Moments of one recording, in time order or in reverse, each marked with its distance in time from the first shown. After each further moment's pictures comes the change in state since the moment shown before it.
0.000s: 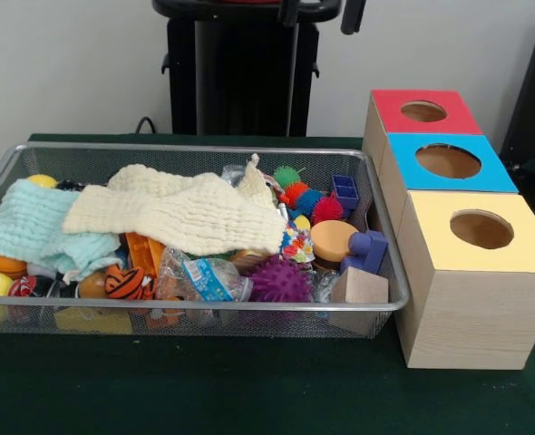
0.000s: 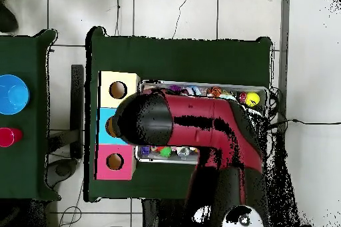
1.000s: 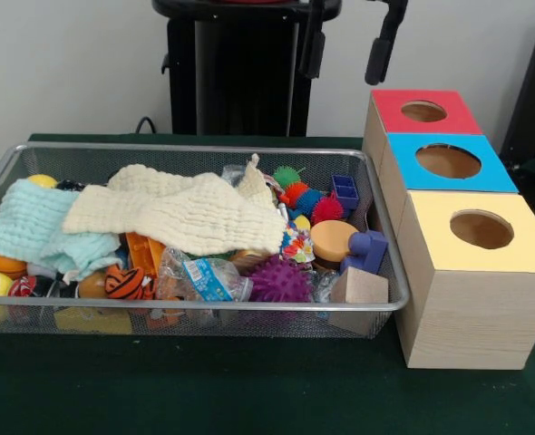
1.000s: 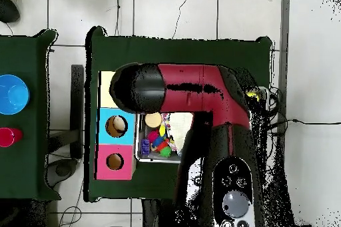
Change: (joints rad) arm 0.007 0.132 0.043 -0.172 -0.024 0.053 0.000
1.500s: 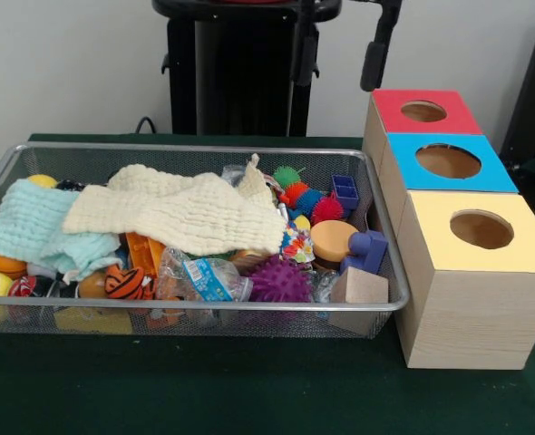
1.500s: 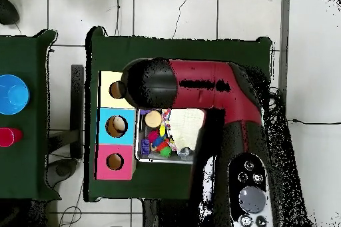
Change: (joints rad) arm -0.068 -0.007 0.064 0.000 -0.002 -0.051 0.000
